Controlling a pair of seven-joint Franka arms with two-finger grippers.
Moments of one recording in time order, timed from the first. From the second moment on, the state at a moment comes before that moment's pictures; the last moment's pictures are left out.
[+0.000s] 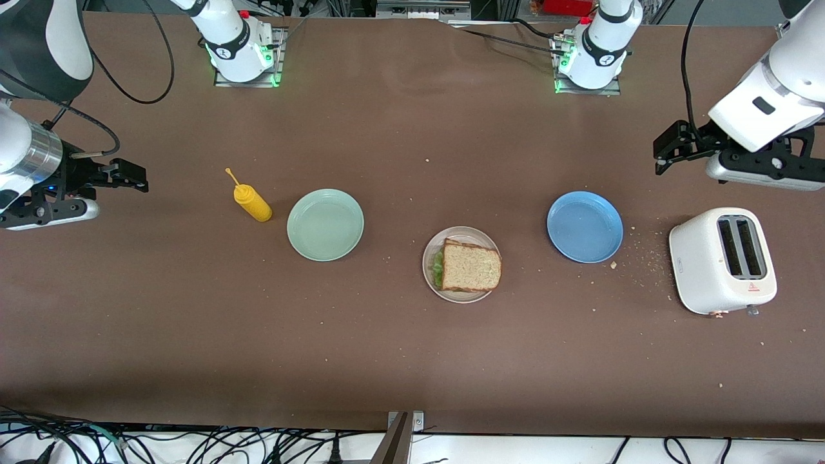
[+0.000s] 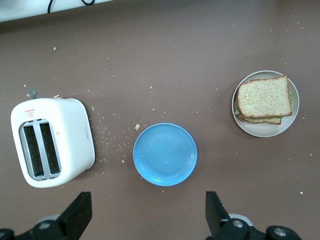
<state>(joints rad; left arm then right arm) 0.04 0.08 -0.23 -1.46 0.07 1.55 -0.03 0.08 0.16 -0.07 -1.60 -0.01 1.64 -0.16</state>
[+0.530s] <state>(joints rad) -0.01 0.03 -0.15 -1.53 0.07 1.57 -0.03 0.08 0.16 -0.07 -1.60 -0.02 1.64 -0.16</state>
